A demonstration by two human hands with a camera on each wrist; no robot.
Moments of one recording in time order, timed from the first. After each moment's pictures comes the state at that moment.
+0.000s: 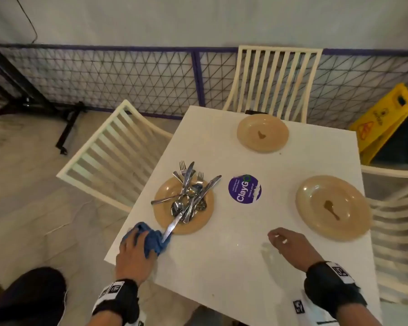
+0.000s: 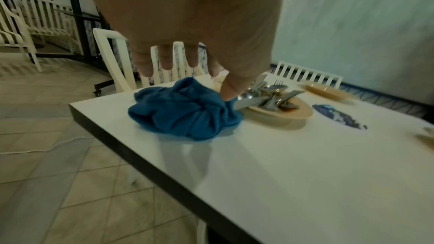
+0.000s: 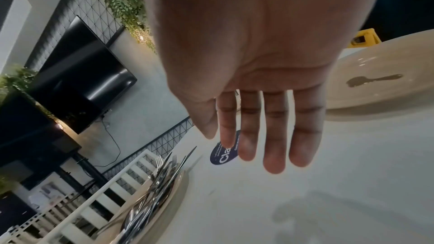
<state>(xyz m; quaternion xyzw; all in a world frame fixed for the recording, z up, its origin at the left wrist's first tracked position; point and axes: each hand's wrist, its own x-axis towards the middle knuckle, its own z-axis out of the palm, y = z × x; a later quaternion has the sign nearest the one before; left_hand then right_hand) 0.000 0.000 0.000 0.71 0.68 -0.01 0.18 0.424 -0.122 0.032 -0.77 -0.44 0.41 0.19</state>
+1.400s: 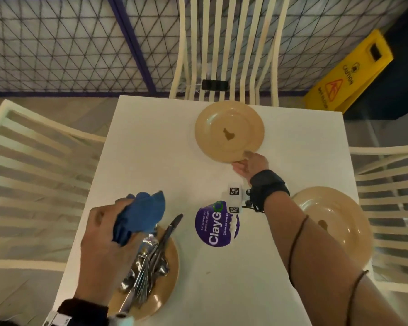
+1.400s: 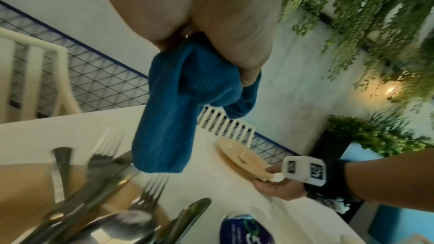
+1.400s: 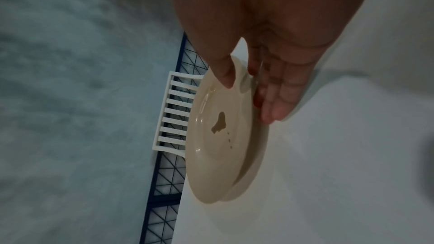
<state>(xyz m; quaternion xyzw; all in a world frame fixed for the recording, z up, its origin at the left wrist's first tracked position) 0.209 0.189 0.098 0.76 0.55 0.19 0.28 0.566 0.208 -0.046 -0.66 0.13 0.49 0.55</state>
